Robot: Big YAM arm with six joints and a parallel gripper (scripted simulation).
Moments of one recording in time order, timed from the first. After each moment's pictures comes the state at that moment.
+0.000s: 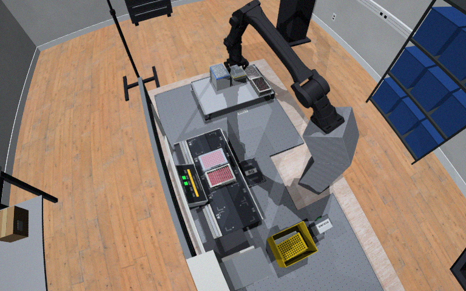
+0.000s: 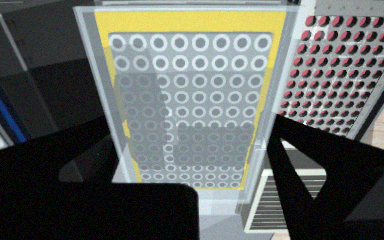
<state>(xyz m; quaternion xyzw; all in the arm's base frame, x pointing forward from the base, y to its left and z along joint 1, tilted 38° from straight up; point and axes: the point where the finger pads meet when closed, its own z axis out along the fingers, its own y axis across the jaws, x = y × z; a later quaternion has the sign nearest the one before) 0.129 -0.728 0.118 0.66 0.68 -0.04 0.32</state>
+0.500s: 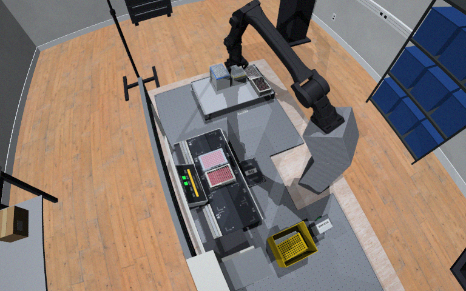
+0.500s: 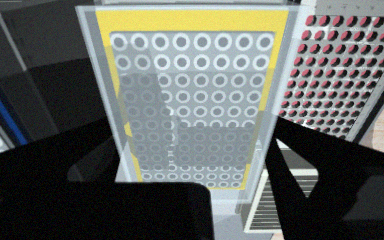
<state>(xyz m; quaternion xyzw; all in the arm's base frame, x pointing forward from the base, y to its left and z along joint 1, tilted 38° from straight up) 0.129 -0.728 0.118 0.66 0.68 -0.04 0.32</state>
